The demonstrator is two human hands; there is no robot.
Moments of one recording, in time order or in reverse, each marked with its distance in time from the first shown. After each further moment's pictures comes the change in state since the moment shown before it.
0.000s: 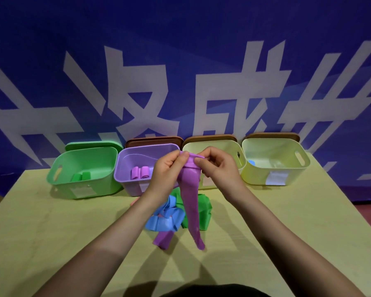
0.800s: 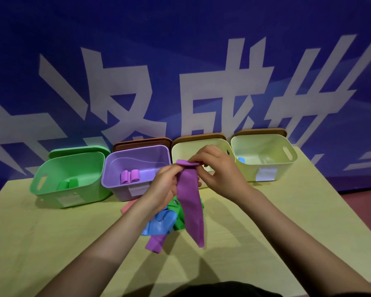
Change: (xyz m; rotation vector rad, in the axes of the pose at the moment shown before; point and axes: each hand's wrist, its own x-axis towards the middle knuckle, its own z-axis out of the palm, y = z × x) left_hand 0.002 -0.005 0.023 -0.394 -0.135 -0.396; right_hand 0.006 0.021 -0.040 -0.737 -0.075 -0.607
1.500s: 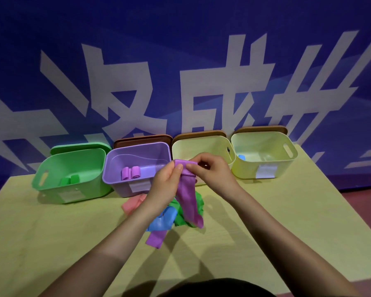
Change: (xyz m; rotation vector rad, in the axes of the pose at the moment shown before) left_hand 0.002 -0.027 -0.016 0.625 0.166 0.315; right_hand -0.005 -0.014 0.017 0.502 -0.043 0.599
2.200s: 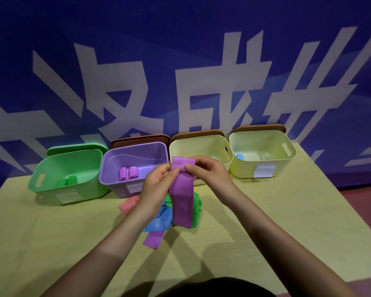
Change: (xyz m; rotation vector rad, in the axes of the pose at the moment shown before) left_hand -0.006 0.010 0.000 -0.332 -0.030 -0.088; right_hand -0.001 0.010 -0.003 0.383 -0.077 0.156
